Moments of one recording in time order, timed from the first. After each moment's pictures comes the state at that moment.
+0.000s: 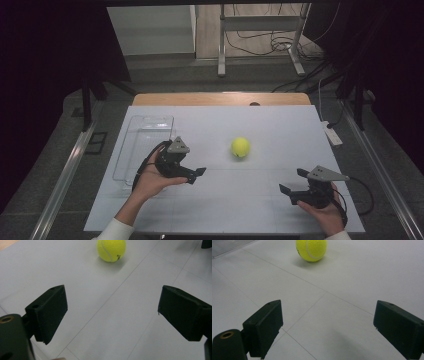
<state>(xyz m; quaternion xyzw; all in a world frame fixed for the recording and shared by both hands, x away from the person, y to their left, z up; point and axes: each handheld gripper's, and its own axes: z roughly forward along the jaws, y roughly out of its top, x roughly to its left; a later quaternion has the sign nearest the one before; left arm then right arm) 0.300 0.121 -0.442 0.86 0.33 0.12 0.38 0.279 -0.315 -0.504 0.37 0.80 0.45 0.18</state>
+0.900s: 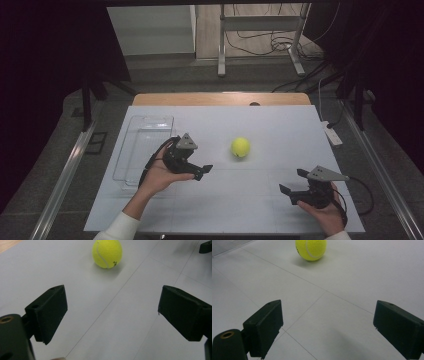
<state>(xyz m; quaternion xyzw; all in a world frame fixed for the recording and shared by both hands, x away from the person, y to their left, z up) 0.313 0.104 -0.440 0.86 0.32 0.11 0.38 0.279 -0.315 -0.505 0.37 0.80 0.44 0.18</state>
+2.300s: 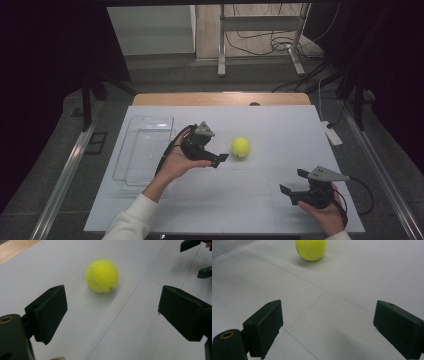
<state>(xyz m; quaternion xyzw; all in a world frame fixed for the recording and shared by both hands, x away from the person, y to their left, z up) 0.350 0.063 -0.430 0.86 0.31 0.09 0.39 0.279 -0.316 -0.505 0.37 0.79 0.45 0.18</state>
